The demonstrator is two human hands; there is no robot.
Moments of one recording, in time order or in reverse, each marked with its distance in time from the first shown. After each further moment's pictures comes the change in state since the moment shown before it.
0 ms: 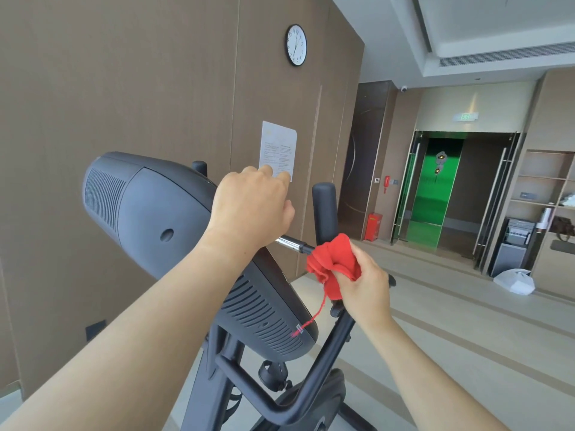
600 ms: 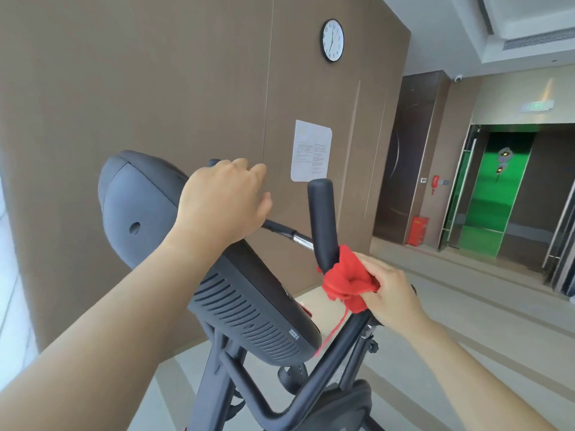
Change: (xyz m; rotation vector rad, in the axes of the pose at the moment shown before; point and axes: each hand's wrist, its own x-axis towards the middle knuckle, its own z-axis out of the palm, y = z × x) left_hand 0.003 0.003 0.009 0.094 -0.025 -0.099; right_hand 0.034 0.066 -0.033 0.050 -0.416 -0.254
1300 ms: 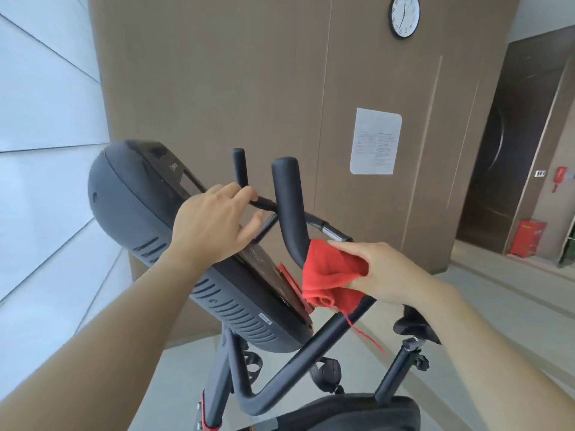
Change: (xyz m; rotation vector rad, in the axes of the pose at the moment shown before) left_hand -0.029 0.069 0.030 0.103 -0.066 -0.103; right_hand 0.046 0.056 -0.033 0.038 -0.542 -0.140
